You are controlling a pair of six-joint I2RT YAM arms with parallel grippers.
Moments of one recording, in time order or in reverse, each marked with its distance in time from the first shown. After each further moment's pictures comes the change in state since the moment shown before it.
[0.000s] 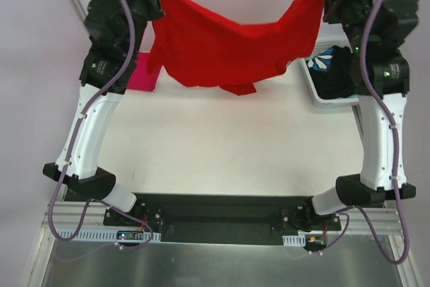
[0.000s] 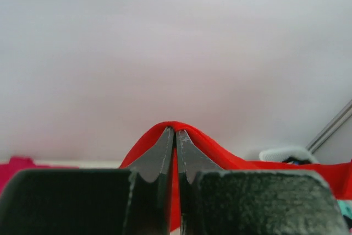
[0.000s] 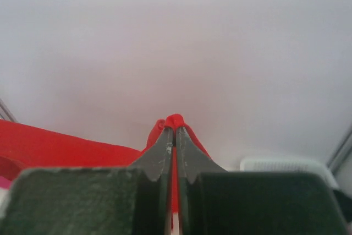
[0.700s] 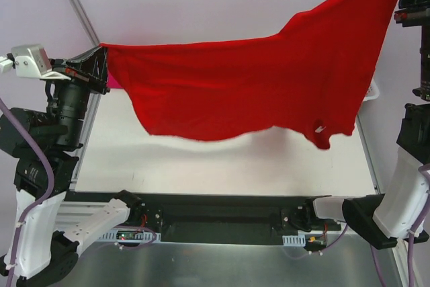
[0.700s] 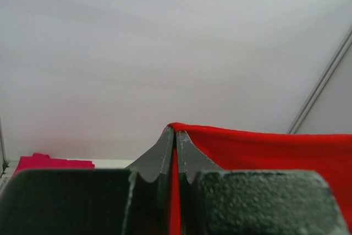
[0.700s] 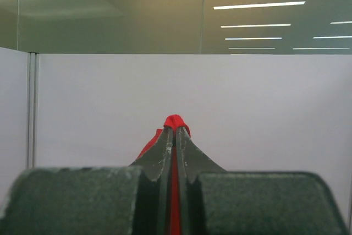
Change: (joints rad) left arm -0.034 -0.724 -0.545 0.068 0.016 0.047; right arm 0.003 -0.215 0.200 0.309 -0.117 -0.015
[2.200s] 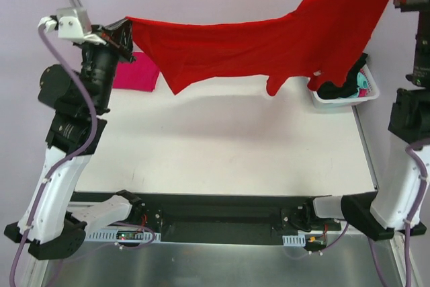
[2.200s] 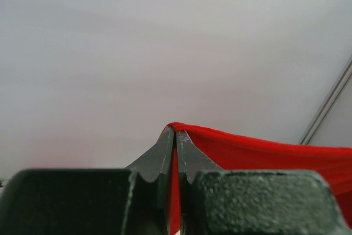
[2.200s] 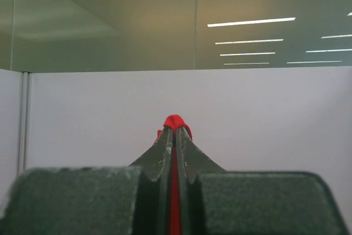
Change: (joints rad) left arm 0.000 0.252 0.078 0.164 0.003 0.057; right arm -0.030 0.073 -0.010 0.167 0.014 0.037
